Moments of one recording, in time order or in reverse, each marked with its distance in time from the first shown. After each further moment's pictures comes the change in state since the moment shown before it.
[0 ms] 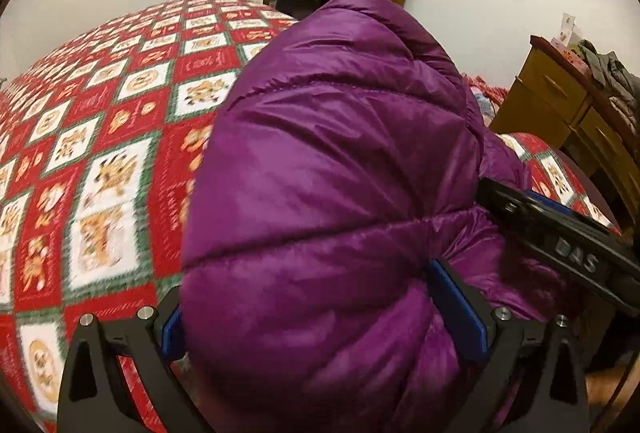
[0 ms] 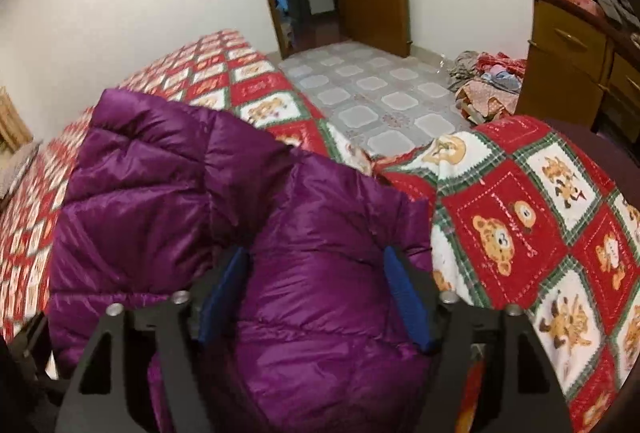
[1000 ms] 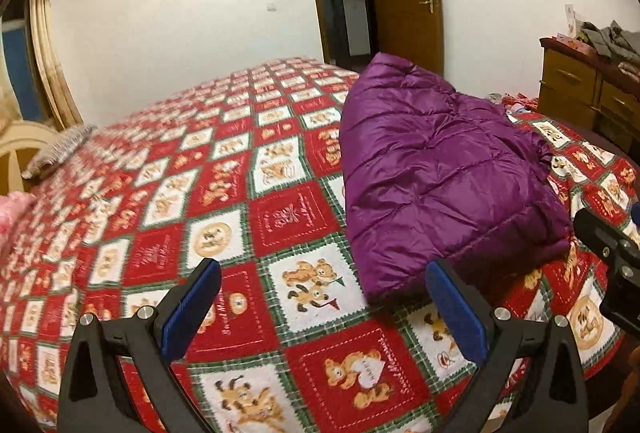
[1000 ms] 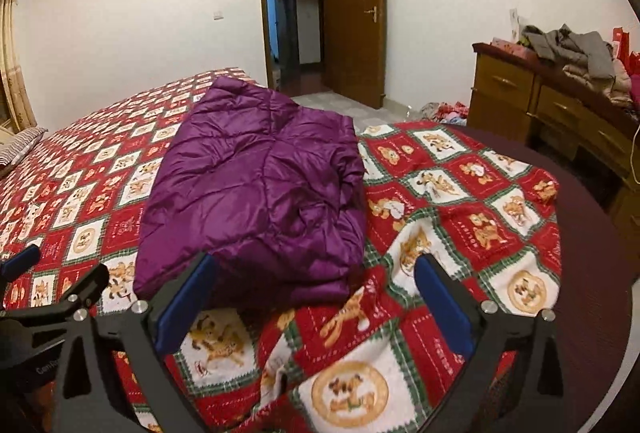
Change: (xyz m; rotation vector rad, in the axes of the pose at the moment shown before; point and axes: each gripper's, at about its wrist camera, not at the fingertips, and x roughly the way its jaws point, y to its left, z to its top) left arm -0.169 -0.004 -0.148 0.096 -0.255 0.318; right arm -0.180 0.016 -0.164 -0.055 -0.231 -0.118
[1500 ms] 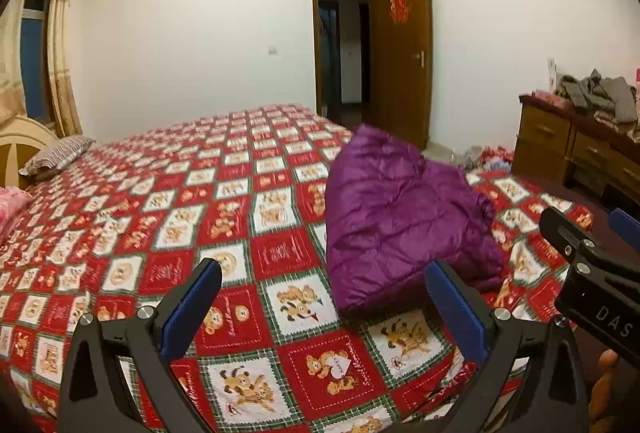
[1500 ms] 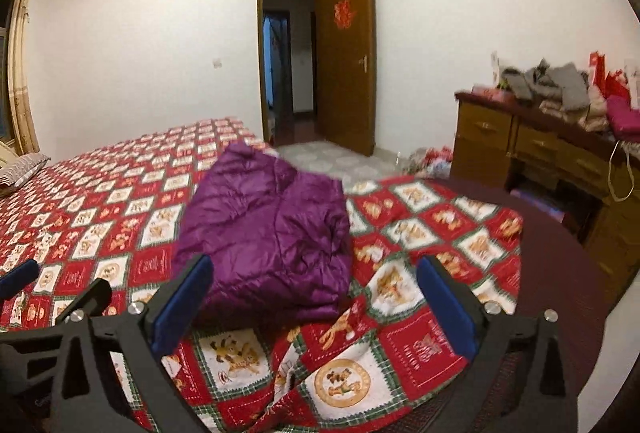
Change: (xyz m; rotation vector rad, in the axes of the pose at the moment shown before) left arm -0.091 0.013 0.003 -0.086 -0.180 -0.070; right arm -0.073 0.007 0.012 -0.001 -0.200 -0.028
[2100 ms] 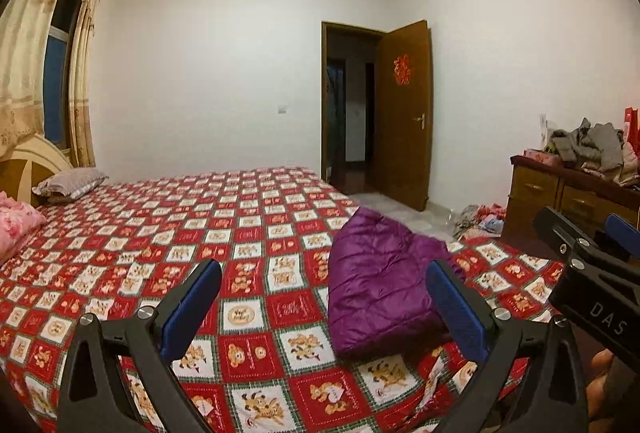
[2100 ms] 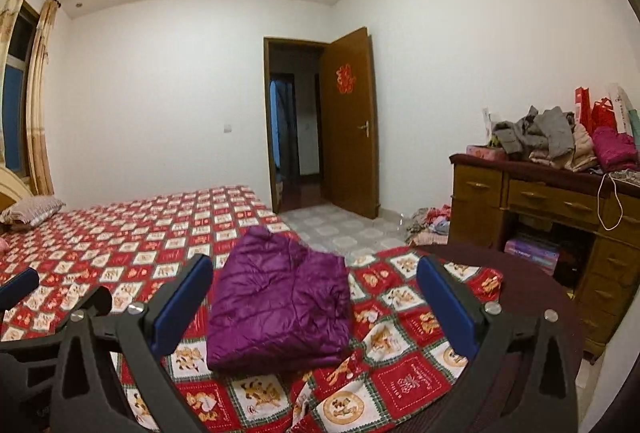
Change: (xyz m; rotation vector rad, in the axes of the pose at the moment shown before) left arm -0.093 0.007 0.034 -0.031 -0.218 0.007; right arm -0.079 -0.006 0.038 0.025 -0.232 0.029
